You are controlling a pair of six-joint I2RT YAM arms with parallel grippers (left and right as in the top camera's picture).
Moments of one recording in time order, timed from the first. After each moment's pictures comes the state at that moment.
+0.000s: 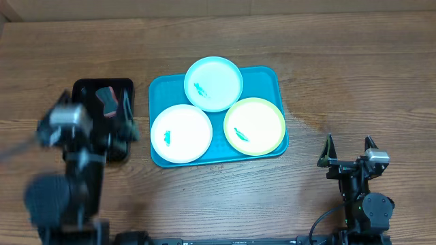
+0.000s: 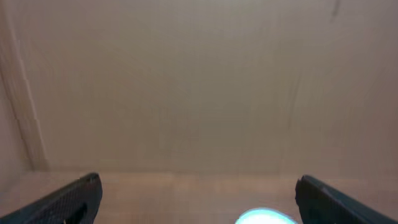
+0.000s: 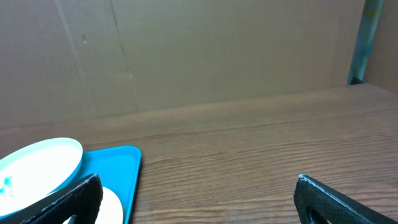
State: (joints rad) left arm 0.07 0.65 0.95 -0.28 0.09 -0.07; right arm -0.03 0.01 0.02 -0.03 0.00 0.12
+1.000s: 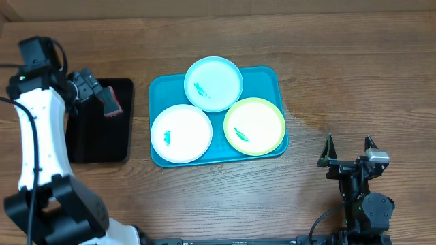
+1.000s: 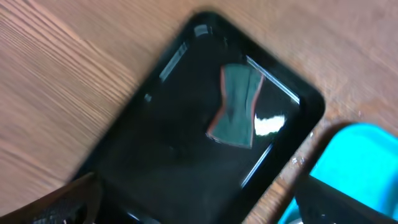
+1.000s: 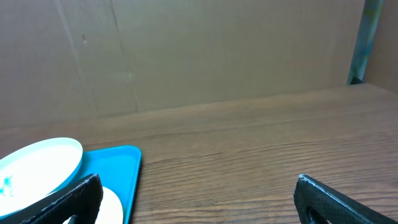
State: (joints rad) left arm 0.36 1.72 1.55 -0.98 -0.06 -0.30; right arm -0.03 0.01 0.02 -0.03 0.00 0.12
